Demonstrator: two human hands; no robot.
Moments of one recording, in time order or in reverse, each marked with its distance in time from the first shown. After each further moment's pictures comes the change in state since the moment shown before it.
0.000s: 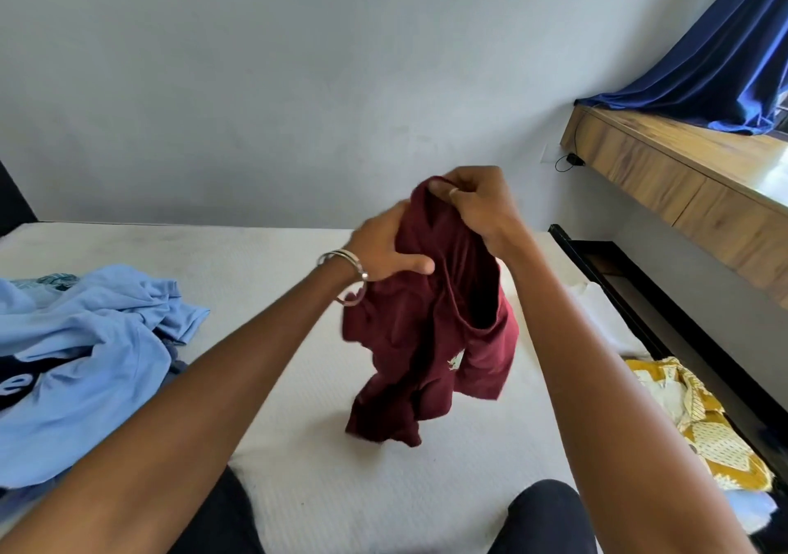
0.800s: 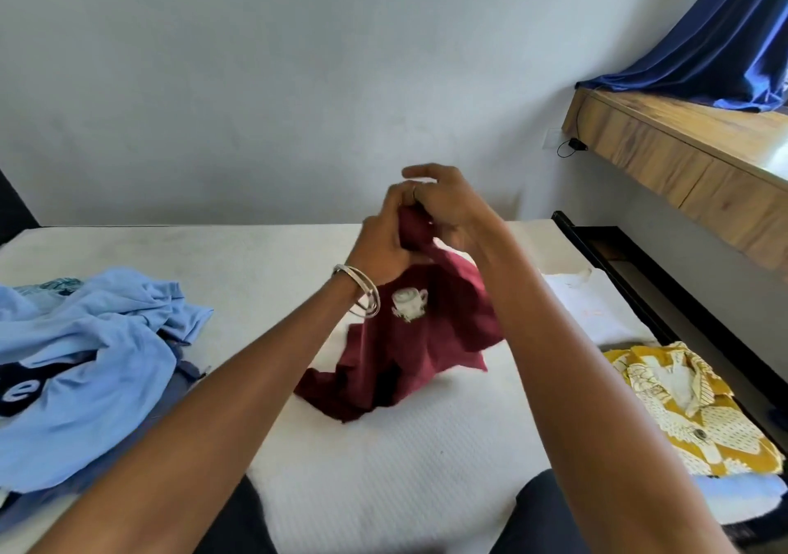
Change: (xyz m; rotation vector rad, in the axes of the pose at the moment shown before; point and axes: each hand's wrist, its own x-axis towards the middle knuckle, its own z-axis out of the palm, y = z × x) left_hand -0.008 0.012 0.015 -0.238 0.144 0.043; right_hand -0.011 -0.030 0.031 0.366 -0.189 0.348
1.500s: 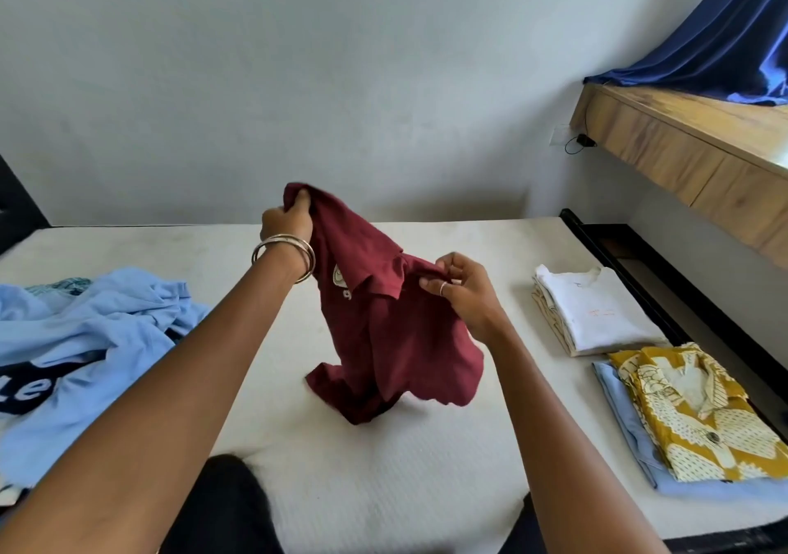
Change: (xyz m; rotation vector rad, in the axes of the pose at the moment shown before) left_hand 0.012 -0.053 -0.073 -0.276 0.660 -0.782; right_hand -0.032 0.132 -0.025 0.020 0.049 -0.071
